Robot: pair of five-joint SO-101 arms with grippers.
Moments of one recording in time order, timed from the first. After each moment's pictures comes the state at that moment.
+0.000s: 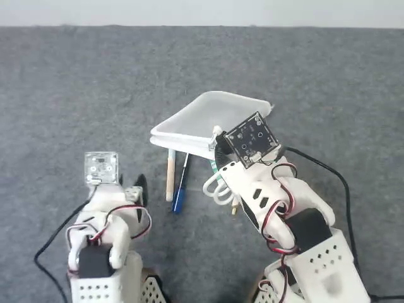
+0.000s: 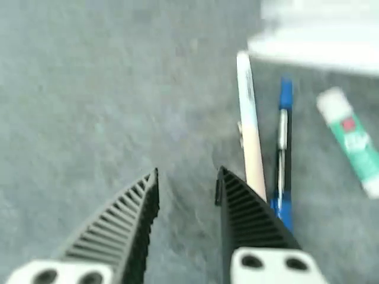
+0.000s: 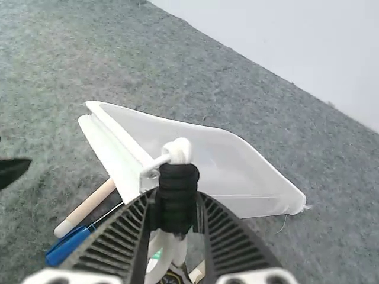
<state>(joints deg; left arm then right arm) -8.9 -103.3 86.9 71.4 4.1 -30.6 -63.6 49.8 52.6 11.1</state>
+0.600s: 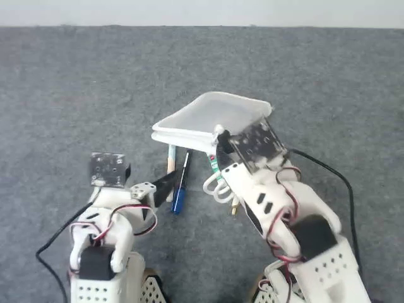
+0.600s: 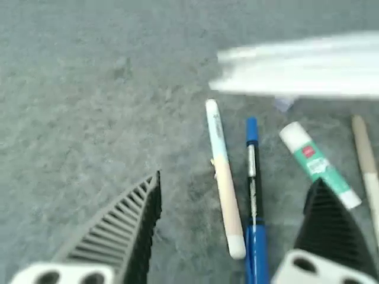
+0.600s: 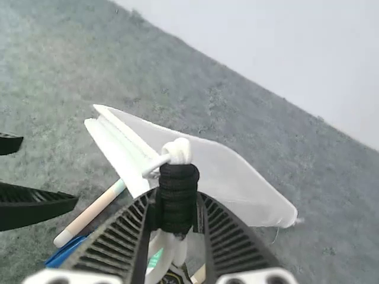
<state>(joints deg) -2.8 -103.3 85.6 66.7 5.4 -30.4 -69.5 49.8 54.1 11.2</state>
